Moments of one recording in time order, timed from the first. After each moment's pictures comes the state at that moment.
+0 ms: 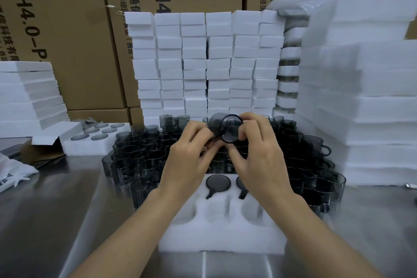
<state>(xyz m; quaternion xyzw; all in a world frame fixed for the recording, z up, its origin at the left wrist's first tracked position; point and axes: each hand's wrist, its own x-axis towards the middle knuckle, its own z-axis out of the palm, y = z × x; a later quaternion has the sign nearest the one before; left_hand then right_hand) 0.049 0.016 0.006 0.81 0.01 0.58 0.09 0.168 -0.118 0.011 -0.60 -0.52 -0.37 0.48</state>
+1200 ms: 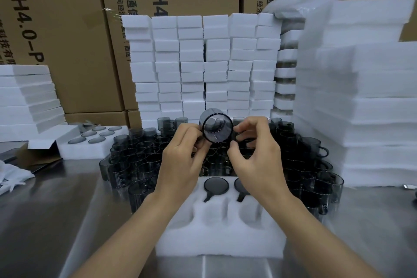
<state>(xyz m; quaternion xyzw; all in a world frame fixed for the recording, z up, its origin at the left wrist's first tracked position) 0.050 0.022 0.007 0.79 0.03 0.60 0.09 0.162 -0.119 0.016 -0.59 -0.48 -0.17 0.62</state>
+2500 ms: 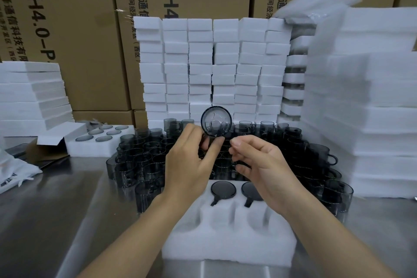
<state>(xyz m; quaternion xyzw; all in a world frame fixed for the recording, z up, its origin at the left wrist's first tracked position) 0.047 0.013 0.012 0.77 0.12 0.61 0.13 0.164 -0.125 0.027 -0.47 -0.42 0.29 0.72</state>
